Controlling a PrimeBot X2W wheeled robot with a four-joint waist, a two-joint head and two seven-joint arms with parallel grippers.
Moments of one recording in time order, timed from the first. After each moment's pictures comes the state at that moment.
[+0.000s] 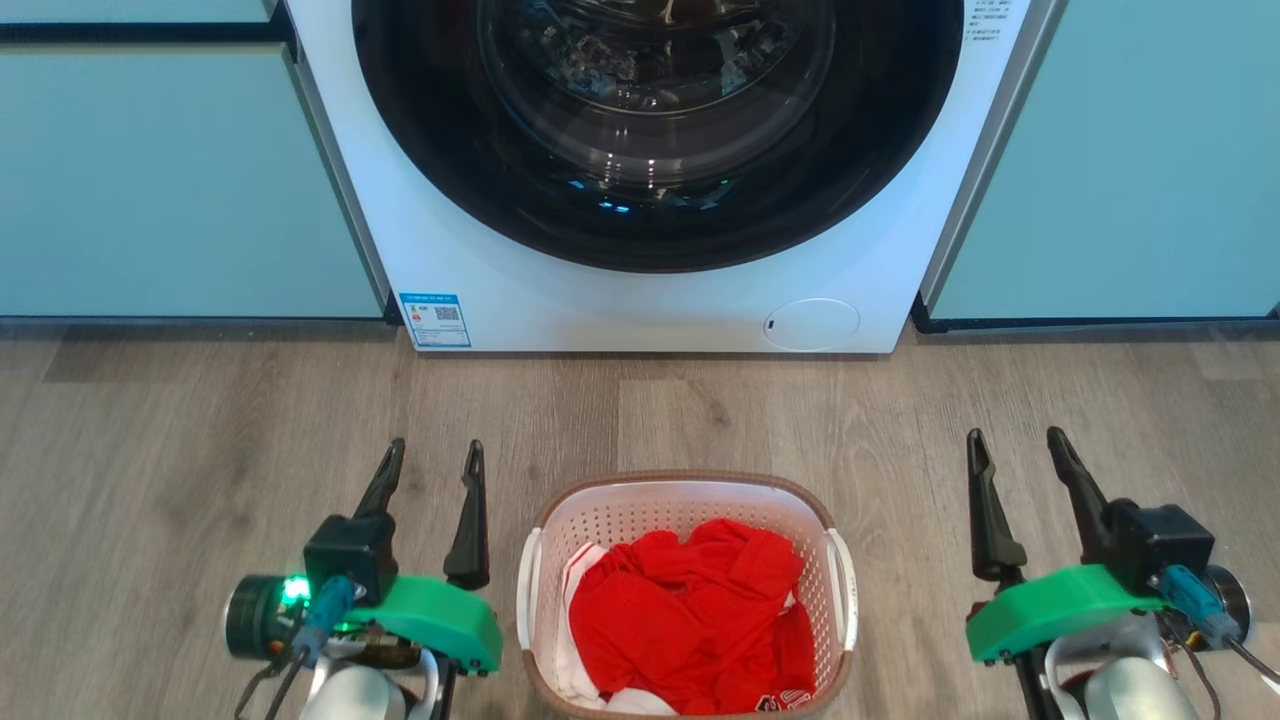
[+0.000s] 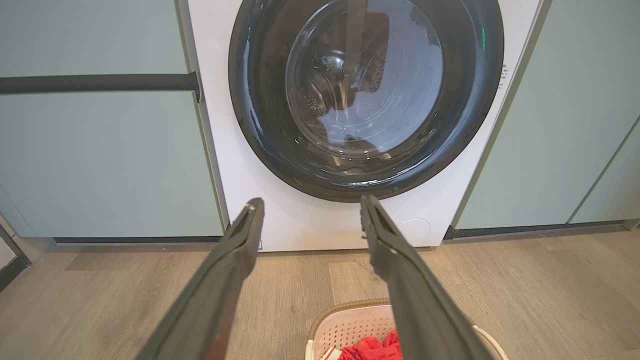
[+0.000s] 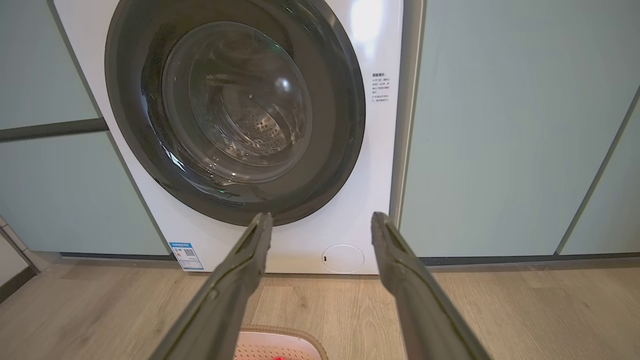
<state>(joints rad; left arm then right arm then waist) -0.04 0.05 -0.28 0.23 -0.18 0.06 -0.26 0.01 -0.04 0.03 0.14 0.20 0.13 -0.25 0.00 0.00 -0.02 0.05</state>
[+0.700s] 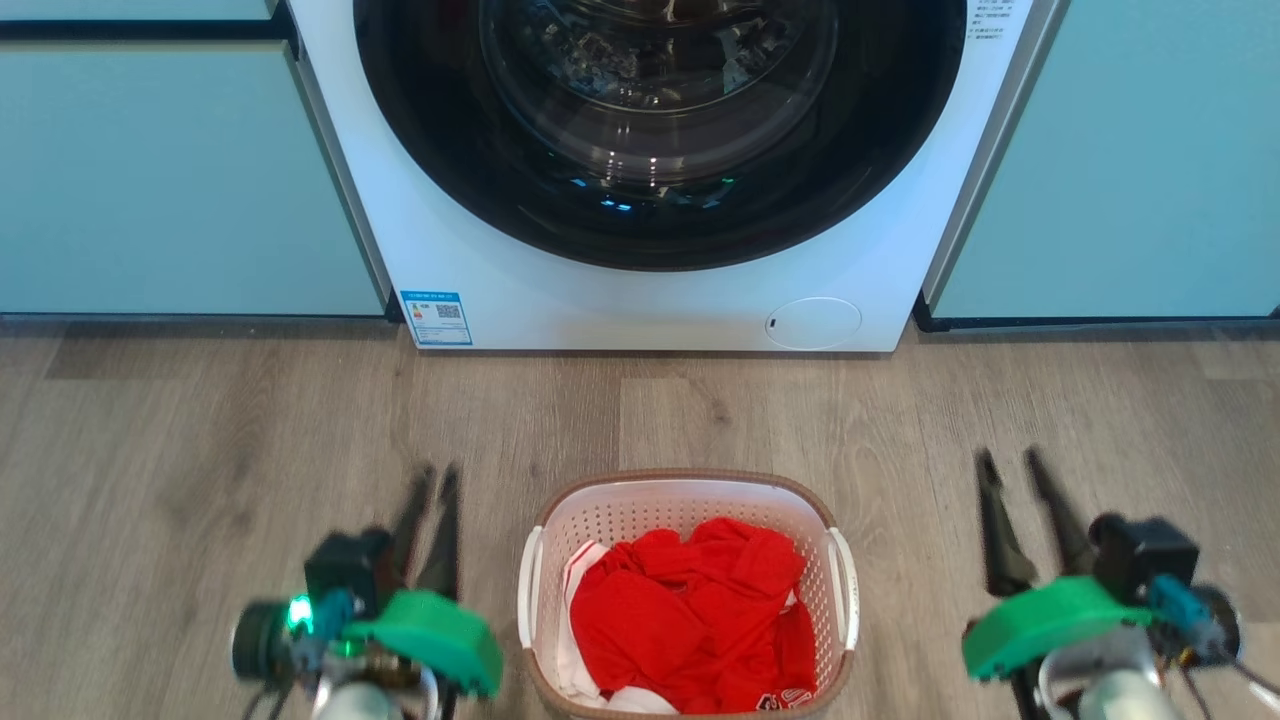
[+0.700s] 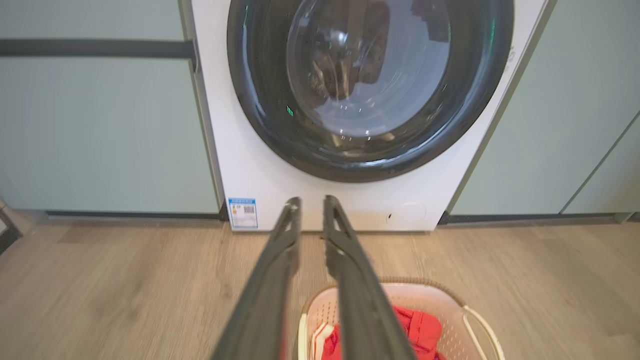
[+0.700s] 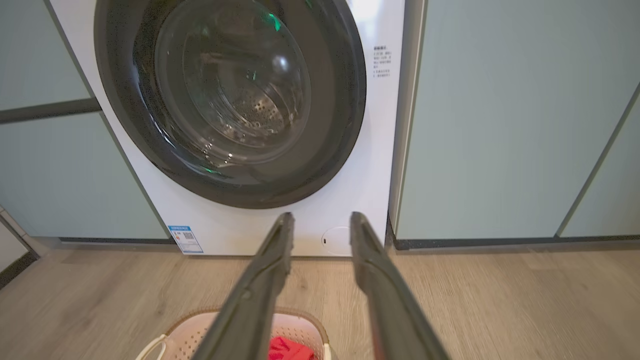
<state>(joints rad) -0.03 0.05 -0.28 0.26 -0.22 0.04 -0.26 0.01 -0.04 0.04 0.17 0.19 0.13 -0.25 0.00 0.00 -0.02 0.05</state>
